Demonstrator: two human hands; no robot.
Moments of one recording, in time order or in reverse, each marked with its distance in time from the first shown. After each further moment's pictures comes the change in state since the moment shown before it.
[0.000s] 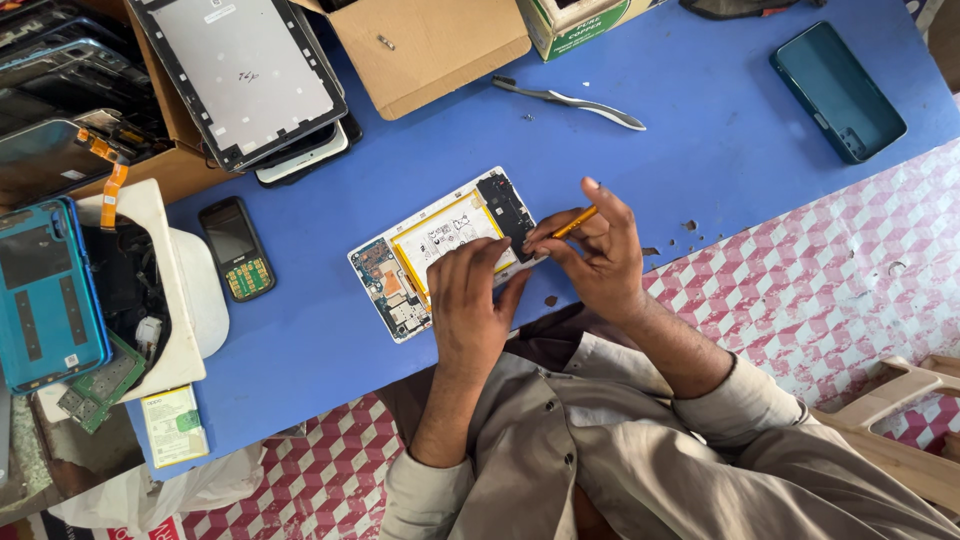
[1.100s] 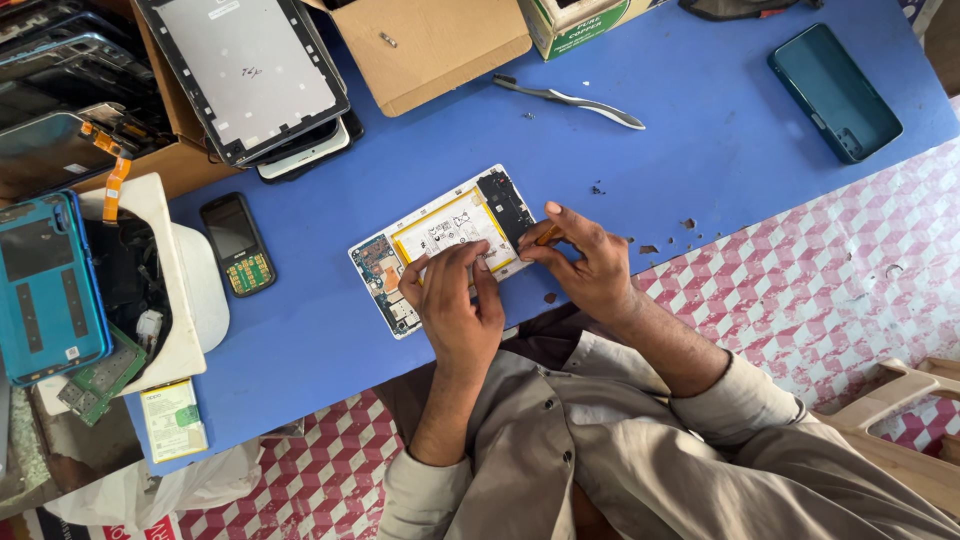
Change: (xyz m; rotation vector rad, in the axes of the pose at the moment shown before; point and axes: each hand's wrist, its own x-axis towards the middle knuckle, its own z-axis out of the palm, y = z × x) left_hand -0.009 -0.004 0.000 0.022 0.155 -0.076; right_hand 0.003 0.000 0.009 -0.335 0.004 -0.152
